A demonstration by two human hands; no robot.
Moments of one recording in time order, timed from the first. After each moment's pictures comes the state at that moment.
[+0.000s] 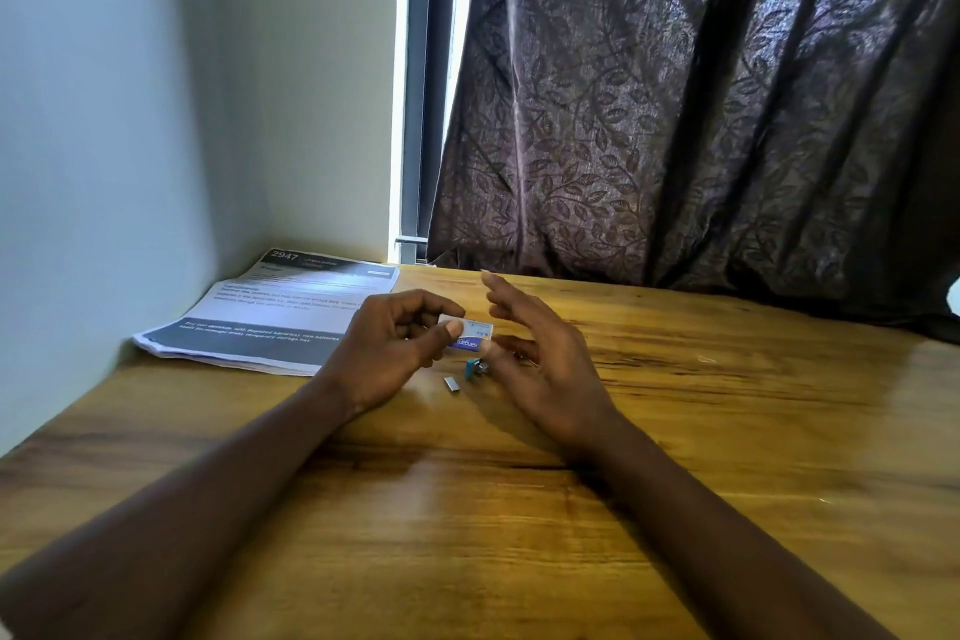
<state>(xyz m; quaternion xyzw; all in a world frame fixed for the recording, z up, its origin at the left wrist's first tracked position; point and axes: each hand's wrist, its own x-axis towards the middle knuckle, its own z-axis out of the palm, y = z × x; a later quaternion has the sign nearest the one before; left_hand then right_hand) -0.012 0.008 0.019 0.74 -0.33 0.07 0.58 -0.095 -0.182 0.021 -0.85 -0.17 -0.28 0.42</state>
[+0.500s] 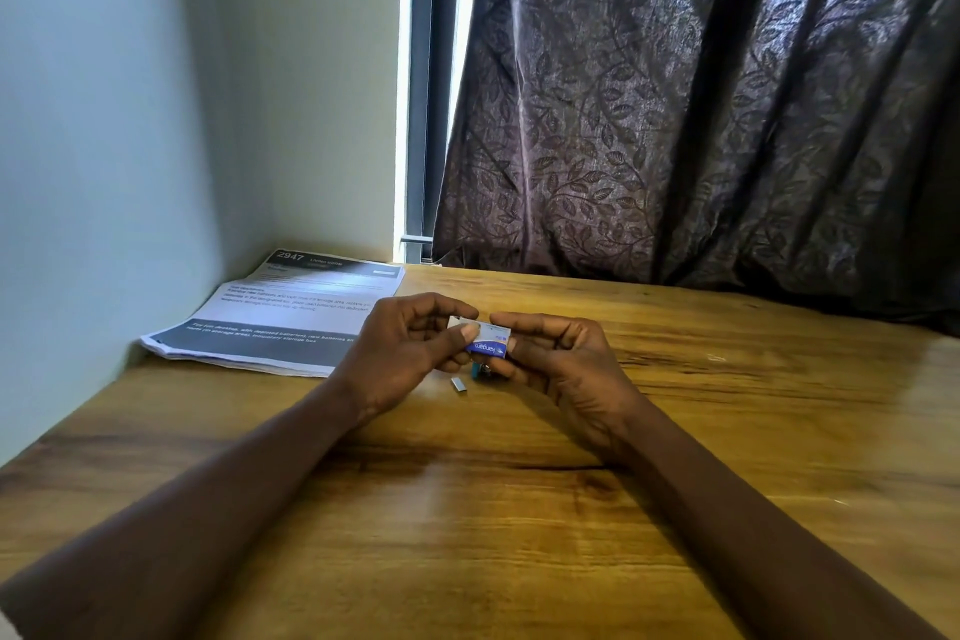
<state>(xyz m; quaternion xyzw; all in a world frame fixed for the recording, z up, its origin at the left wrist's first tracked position) -0.016 0.001 0.018 0.70 -0.32 0.00 0.64 -0.096 -0.186 0.026 -0.60 -0.04 -0.09 0.79</state>
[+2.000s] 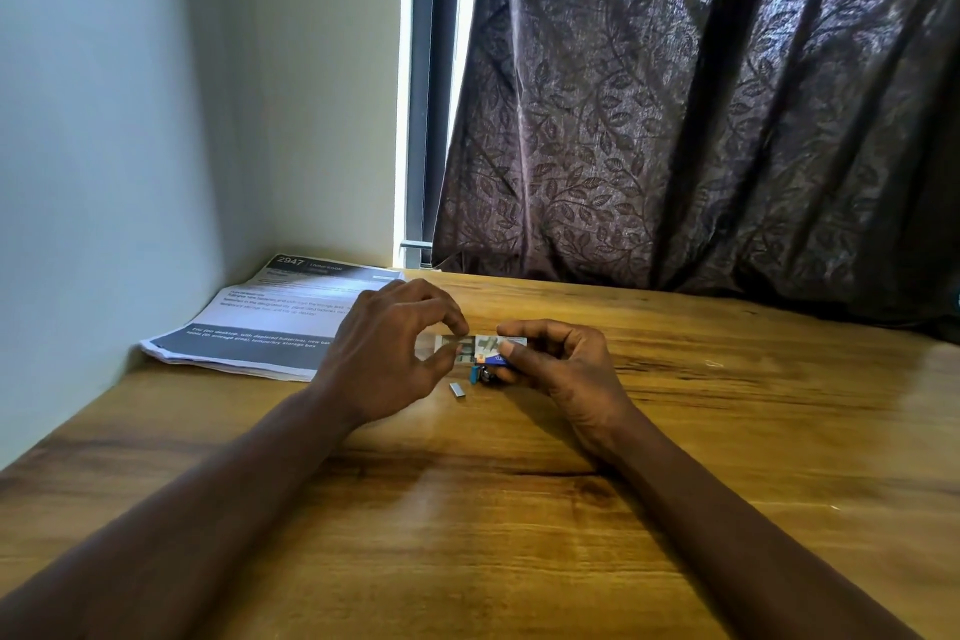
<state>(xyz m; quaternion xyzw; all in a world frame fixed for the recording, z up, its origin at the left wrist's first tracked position) -0.016 0.014 0.029 0.81 -0.42 0.31 0.27 -0.098 -0.186 0.025 -0.68 -0.03 -0.17 0.71</state>
